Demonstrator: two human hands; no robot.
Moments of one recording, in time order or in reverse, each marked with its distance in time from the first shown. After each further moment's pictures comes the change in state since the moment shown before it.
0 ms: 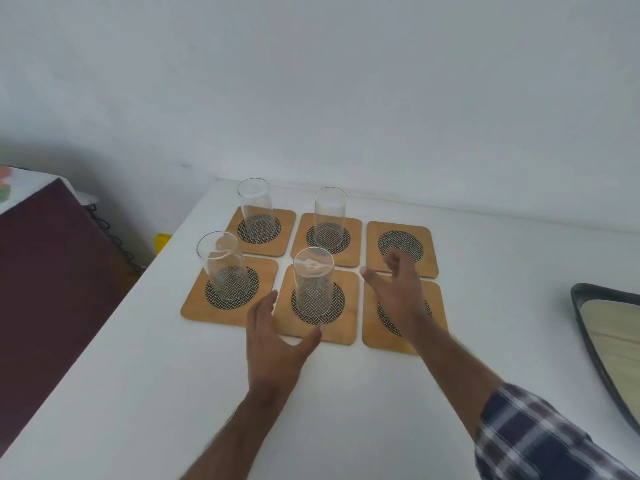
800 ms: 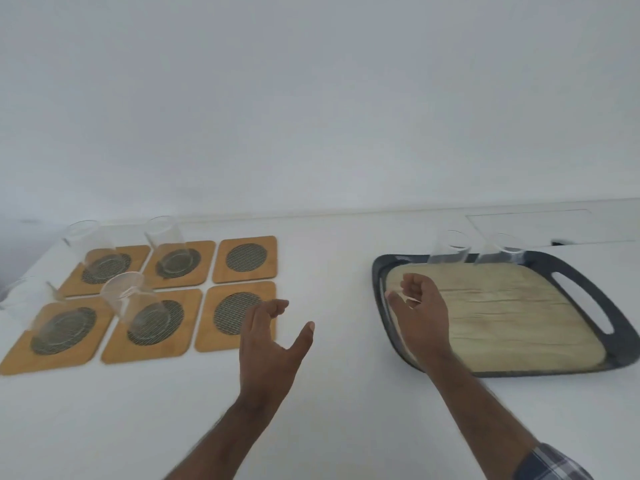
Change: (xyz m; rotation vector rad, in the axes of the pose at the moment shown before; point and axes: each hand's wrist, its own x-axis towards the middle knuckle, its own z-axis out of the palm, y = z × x) left_hand -0.141 0.165 0.164 -0.139 -0.164 0.363; right_hand -0.077 0.072 -0.319 0.065 0.415 -0.018
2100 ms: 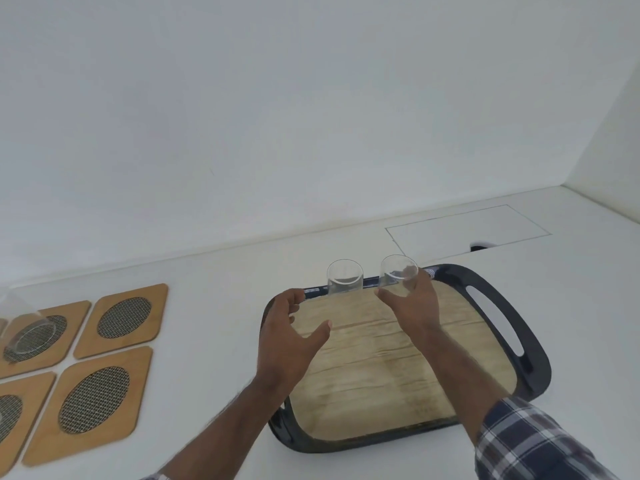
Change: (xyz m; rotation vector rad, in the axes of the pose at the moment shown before) left_hand 0.050 0.080 0.234 -0.066 -0.320 -0.100; right_hand 0.188 0.100 -0.137 -0.021 0.072 0.127
